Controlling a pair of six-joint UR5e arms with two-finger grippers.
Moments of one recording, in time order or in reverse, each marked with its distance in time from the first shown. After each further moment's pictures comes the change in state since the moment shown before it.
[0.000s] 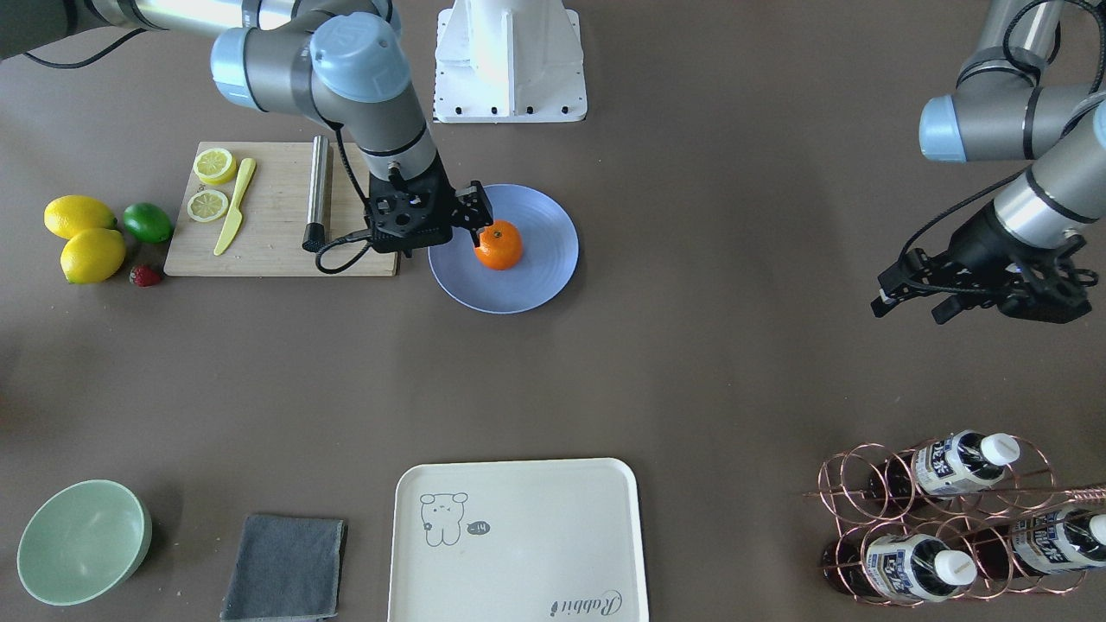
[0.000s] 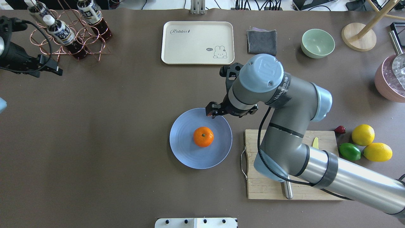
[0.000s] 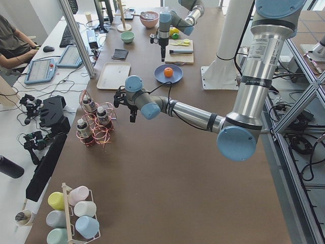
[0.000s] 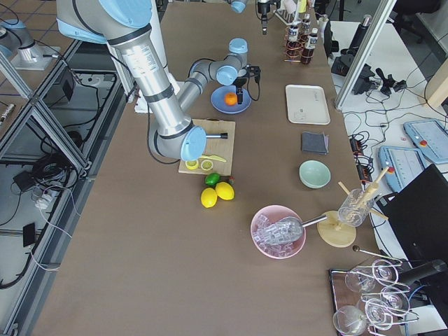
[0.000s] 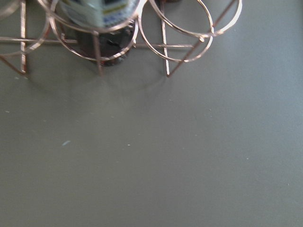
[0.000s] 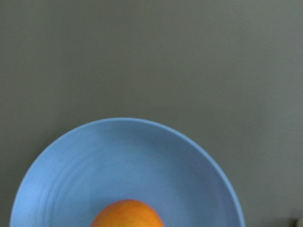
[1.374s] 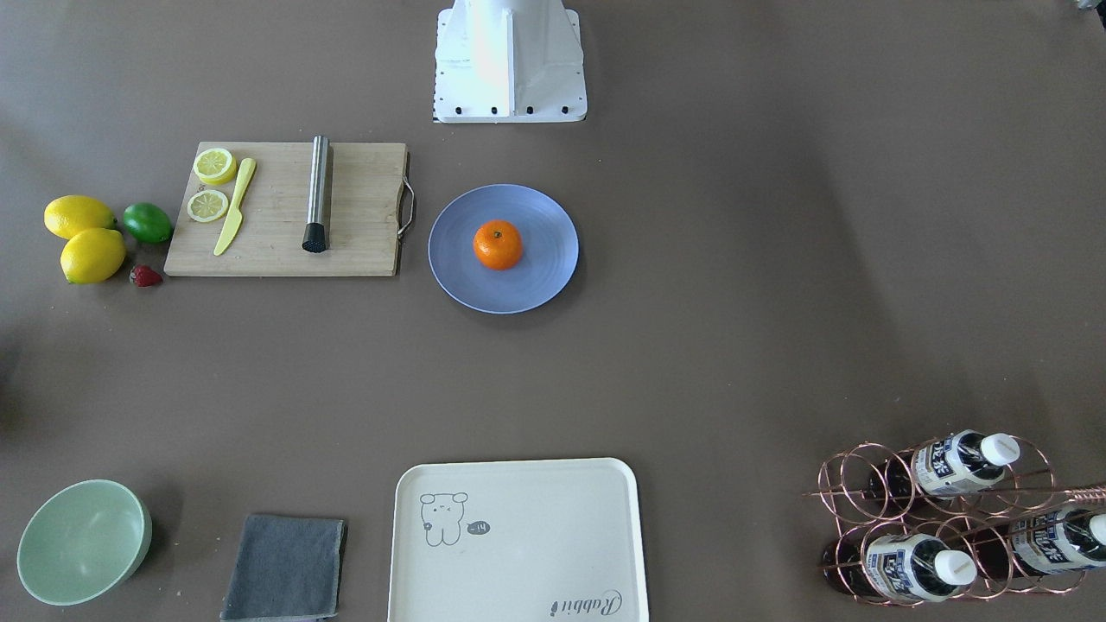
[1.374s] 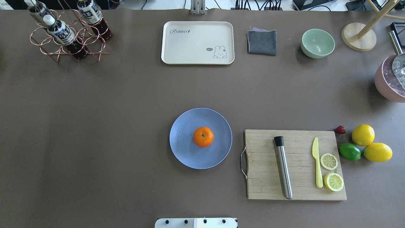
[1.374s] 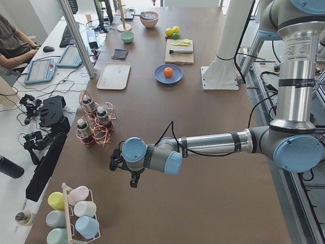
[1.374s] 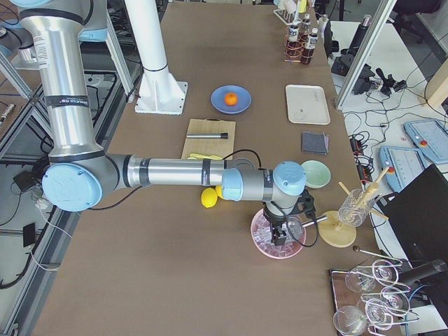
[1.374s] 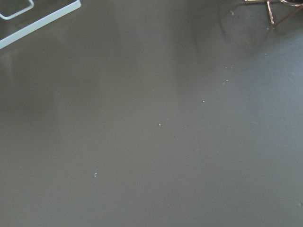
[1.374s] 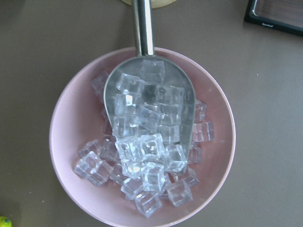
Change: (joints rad) left arm -0.393 0.170 0.197 0.192 -0.131 0.702; right arm 0.947 -0.442 -0.353 -0.046 0.339 -1.319
